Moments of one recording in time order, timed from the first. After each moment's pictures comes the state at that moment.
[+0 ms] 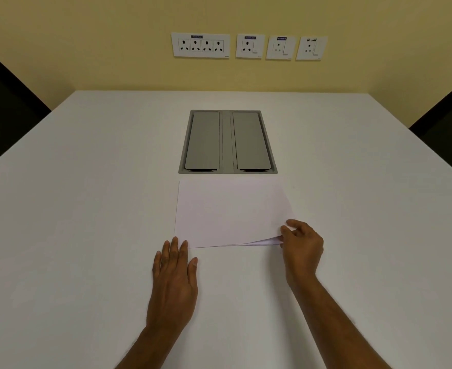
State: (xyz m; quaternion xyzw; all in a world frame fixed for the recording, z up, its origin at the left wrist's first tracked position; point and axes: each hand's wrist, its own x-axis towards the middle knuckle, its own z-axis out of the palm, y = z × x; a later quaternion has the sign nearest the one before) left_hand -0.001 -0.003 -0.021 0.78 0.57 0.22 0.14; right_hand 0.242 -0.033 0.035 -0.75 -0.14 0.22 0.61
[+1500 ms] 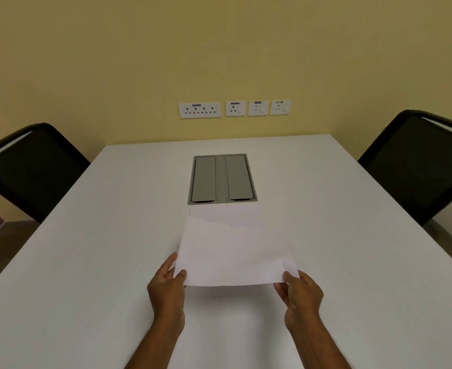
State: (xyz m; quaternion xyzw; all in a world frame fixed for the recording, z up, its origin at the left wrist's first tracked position) left_hand -0.025 -0.126 0.195 0.32 0.59 0.50 0.55; right_hand 0.185 -0.215 0.184 -0.62 0.07 0.36 0.69
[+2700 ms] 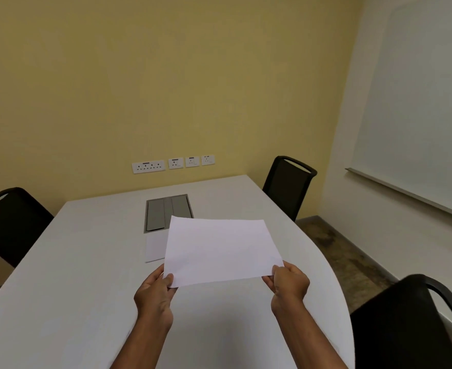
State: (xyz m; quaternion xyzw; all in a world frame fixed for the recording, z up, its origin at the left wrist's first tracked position) left_hand -0.052 -0.447 0.387 0.28 0.47 0.50 0.68; right_hand 0.150 -0.563 0.376 -0.61 0.08 0.21 0.76
